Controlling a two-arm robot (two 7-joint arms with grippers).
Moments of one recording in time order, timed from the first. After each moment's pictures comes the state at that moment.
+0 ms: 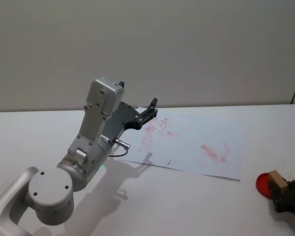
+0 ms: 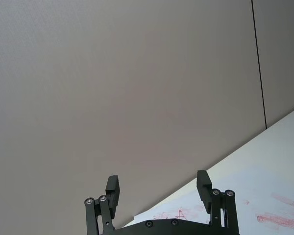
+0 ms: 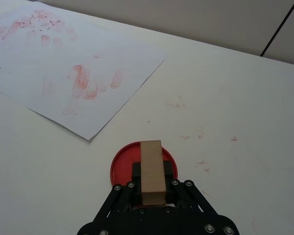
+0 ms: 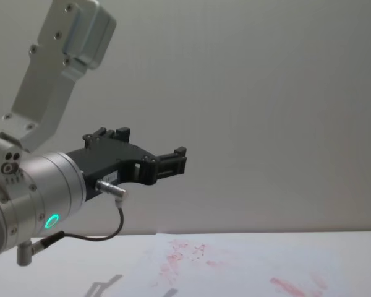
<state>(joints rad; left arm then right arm) -0.24 0.38 0.45 -1.63 -0.20 0.01 -0.01 -0.19 0.46 -0.18 -1.78 0.24 0.35 0.05</state>
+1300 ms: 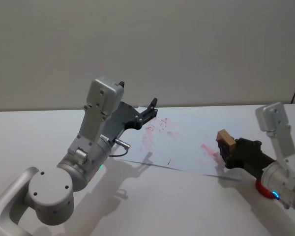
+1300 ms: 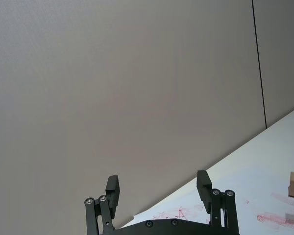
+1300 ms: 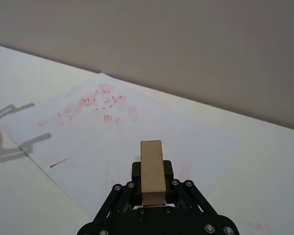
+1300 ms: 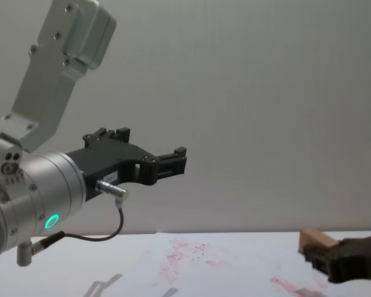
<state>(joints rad) -0.24 0.38 0.45 -1.63 -0.20 0.01 -0.01 0.12 0.26 -0.26 -1.57 0.14 0.31 0.25</state>
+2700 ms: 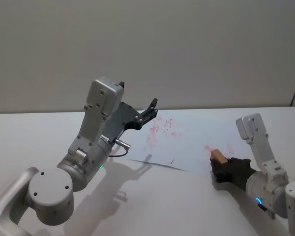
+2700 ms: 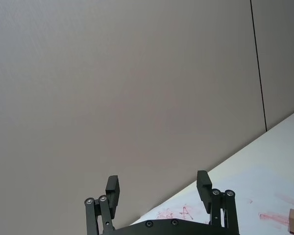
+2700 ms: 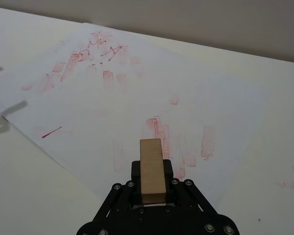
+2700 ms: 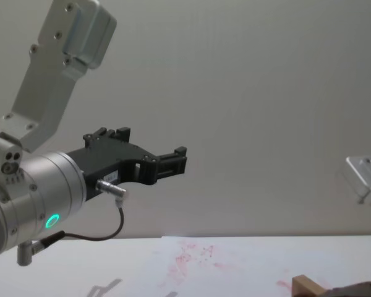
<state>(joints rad) -0.24 0.38 0.45 -1.63 -0.20 0.01 -0.01 0.16 0.18 -0.29 -1.47 0.14 0.51 0.16</state>
